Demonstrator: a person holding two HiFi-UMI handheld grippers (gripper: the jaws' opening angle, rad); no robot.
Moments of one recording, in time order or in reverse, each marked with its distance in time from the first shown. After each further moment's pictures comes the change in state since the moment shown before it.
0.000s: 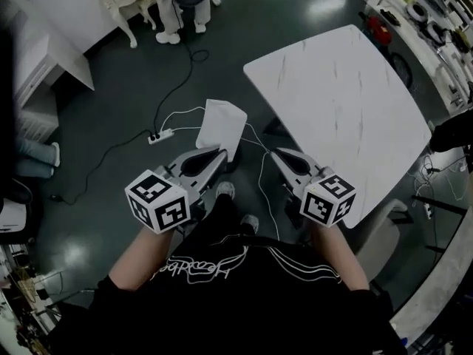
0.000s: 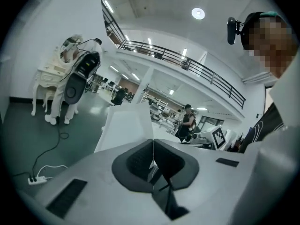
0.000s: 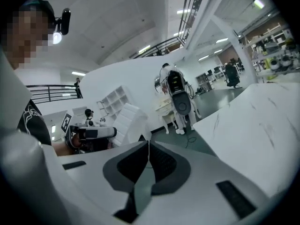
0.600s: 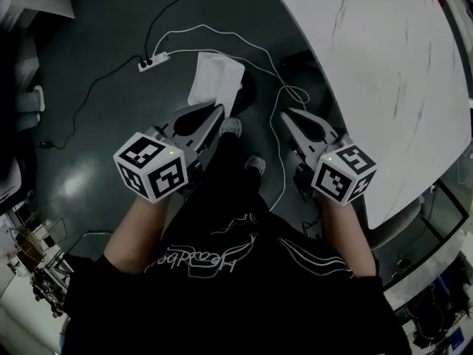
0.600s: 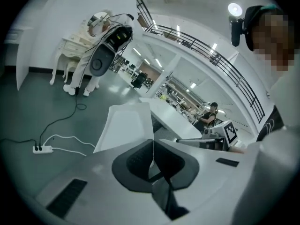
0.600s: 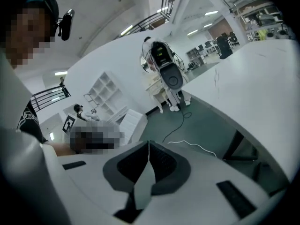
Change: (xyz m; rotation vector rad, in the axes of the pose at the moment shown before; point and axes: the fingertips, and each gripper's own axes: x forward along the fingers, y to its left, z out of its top) left arm 0.055 0.182 -0.102 -0.242 0.161 0.147; right arm 0.130 -0.099 -0.092 0.178 0.231 -0.020
